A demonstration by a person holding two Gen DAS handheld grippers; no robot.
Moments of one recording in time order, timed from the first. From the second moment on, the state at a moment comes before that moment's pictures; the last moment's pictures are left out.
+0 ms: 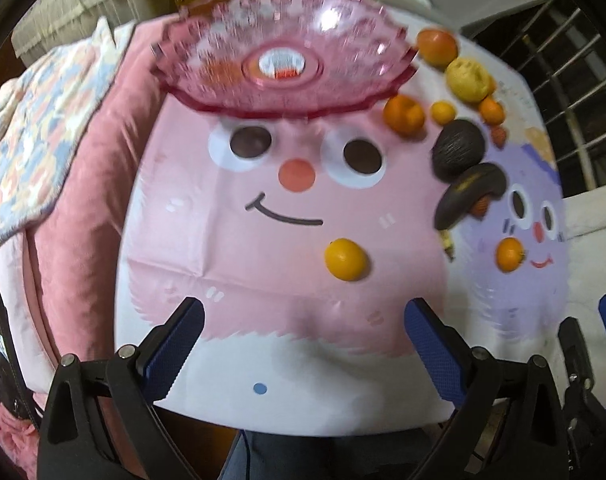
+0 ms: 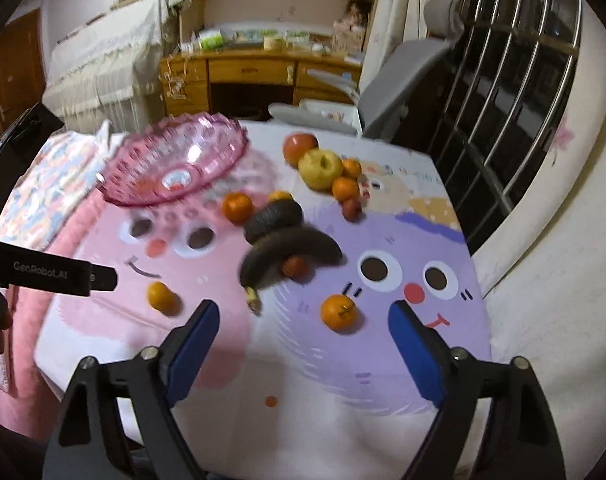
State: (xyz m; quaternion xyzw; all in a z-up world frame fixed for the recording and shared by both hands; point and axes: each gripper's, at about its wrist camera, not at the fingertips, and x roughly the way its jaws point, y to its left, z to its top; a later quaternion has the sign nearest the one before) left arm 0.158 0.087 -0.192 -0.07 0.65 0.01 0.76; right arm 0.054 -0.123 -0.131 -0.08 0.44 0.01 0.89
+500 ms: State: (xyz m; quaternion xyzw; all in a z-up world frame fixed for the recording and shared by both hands) left arm 0.185 0.063 -0.255 -0.12 0.70 0.06 0.70; right arm 0.111 -0.157 -0.216 -0.13 0.53 0.09 0.83
